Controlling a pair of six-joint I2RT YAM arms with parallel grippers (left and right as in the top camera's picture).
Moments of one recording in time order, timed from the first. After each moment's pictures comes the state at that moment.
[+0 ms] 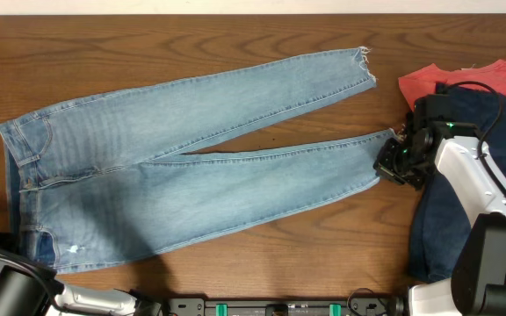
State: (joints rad) left arm 1.19 1.83 1.09 -0.80 -0.03 -0.33; right arm -0.07 1.64 1.02 -0.87 -0.22 0.48
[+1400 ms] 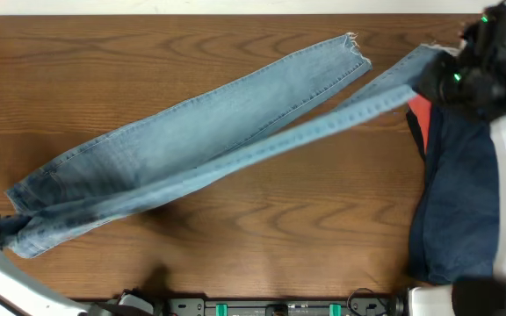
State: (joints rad) left arm 1.09 1.23 1.12 -0.94 -0.01 -0.39; right arm -0.06 1.59 1.75 -1.15 -0.16 0.49
